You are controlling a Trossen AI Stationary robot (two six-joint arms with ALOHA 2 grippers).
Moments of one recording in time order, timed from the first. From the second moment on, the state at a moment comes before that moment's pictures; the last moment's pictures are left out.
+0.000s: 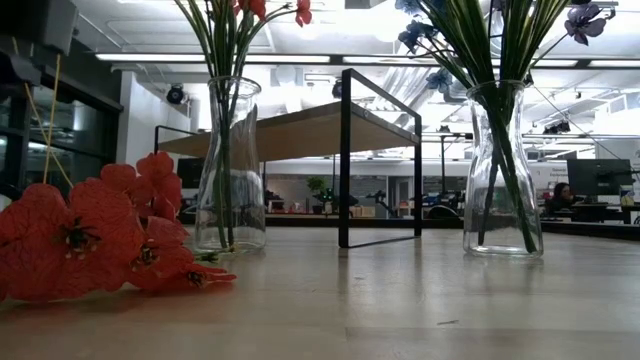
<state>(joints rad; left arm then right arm) -0.83 1.84 1.23 -1.06 -0.28 -1.16 0.86 0.15 1.00 -0.68 0.72 0.19</state>
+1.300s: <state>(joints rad) -0.83 1.83 1.08 -0.78 -0.25 -1.13 0.86 0.15 1.00 -0.67 0.73 0.24</state>
